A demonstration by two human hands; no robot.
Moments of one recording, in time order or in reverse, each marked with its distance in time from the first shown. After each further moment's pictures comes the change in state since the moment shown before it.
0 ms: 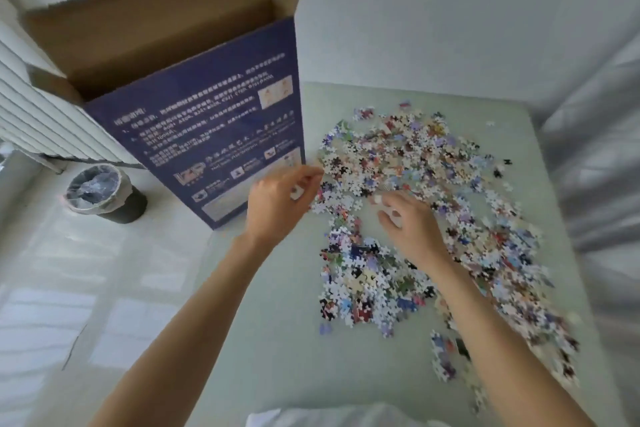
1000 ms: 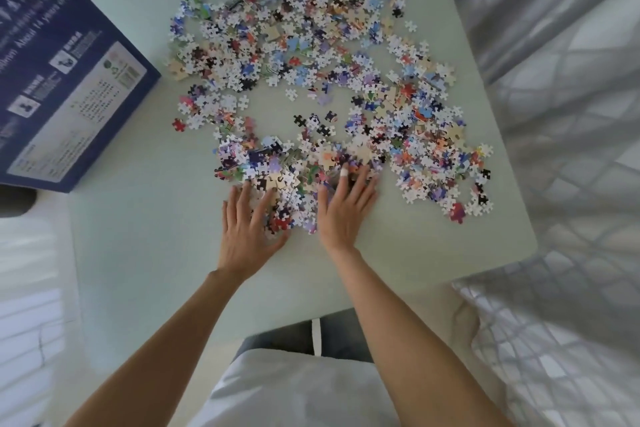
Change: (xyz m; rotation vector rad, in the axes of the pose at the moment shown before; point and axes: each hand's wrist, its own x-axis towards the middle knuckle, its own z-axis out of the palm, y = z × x) left_hand -0.203 -0.009 0.148 0.253 -0.777 -0.124; right_hand -0.146 0.087 0.134 -0.111 0.146 0.851
